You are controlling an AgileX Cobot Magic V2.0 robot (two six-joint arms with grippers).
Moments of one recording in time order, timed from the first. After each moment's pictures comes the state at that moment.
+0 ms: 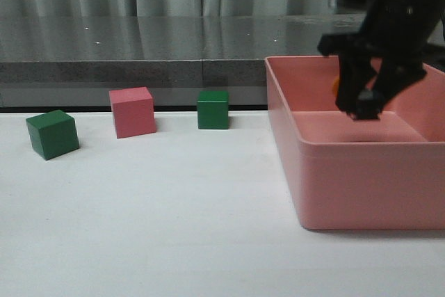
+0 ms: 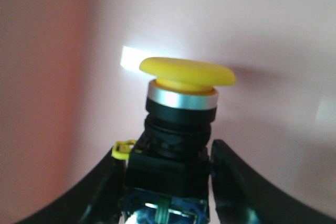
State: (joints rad) left arm -0.02 0.00 0.00 0.06 0.07 0.03; right arm 0.20 1.83 -1.42 0.18 0.86 -0.12
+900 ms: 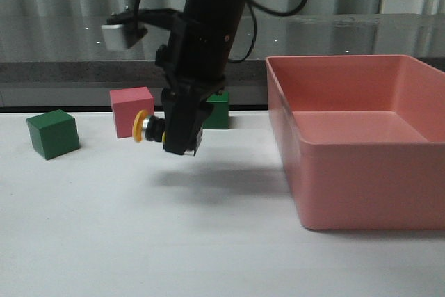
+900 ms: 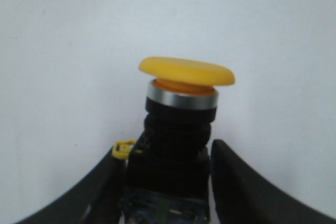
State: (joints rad) left arm -0.02 0.00 0.00 0.06 0.07 0.03; right arm 0.63 2.23 -1.92 0.23 1.07 -0.98
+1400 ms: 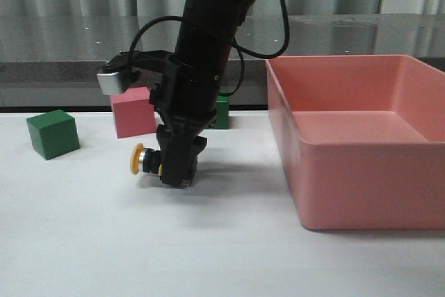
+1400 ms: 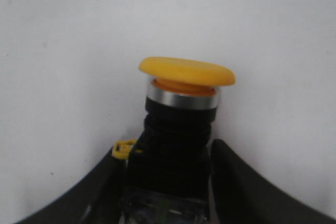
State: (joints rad) left arm -0.02 0.00 0.00 0.06 0.07 0.03; right arm 0.64 2.31 -1.94 0.22 1.04 -1.00
